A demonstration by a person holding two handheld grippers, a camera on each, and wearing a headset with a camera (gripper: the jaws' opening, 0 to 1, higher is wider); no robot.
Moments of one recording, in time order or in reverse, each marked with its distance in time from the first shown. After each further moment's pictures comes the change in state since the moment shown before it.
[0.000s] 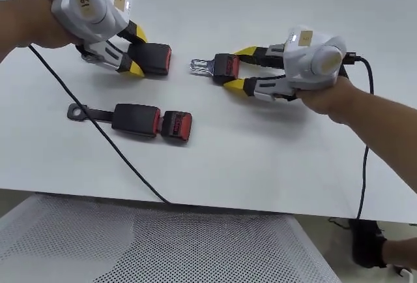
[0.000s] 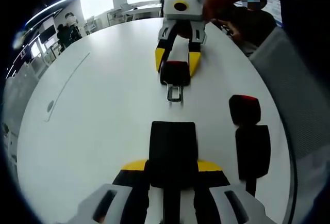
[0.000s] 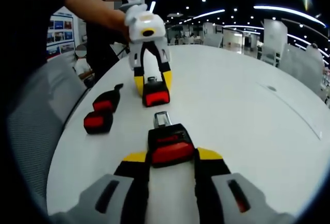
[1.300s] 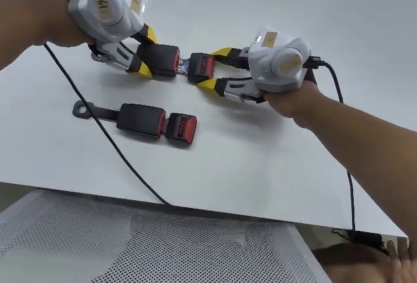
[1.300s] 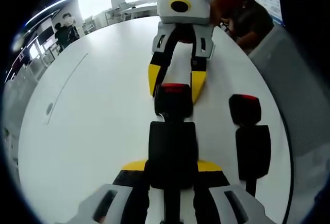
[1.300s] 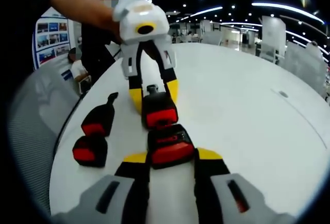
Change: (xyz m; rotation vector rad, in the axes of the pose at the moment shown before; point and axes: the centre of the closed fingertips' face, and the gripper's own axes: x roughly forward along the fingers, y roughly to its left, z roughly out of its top) left arm 0.006 0.009 -0.007 0.019 0.022 -0.002; right arm 0.036 0.015 0.025 0.029 0.010 -0.012
